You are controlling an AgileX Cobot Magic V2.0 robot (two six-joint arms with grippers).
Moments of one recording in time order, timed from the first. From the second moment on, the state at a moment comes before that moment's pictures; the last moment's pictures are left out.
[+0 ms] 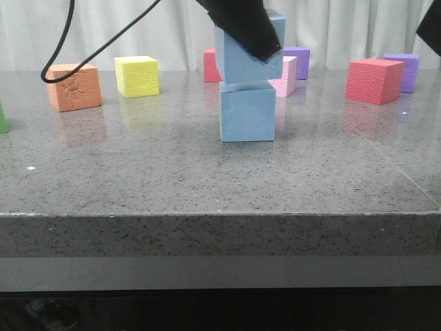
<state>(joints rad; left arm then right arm) -0.61 2.03 -2.12 -0.33 1.24 0.97 0.42 0.96 -0.92 0.12 0.90 -0.10</state>
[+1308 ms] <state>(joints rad) -0.61 1.90 -2.12 -0.22 1.25 0.40 0.42 0.96 -0.92 0.12 0.90 -0.10</state>
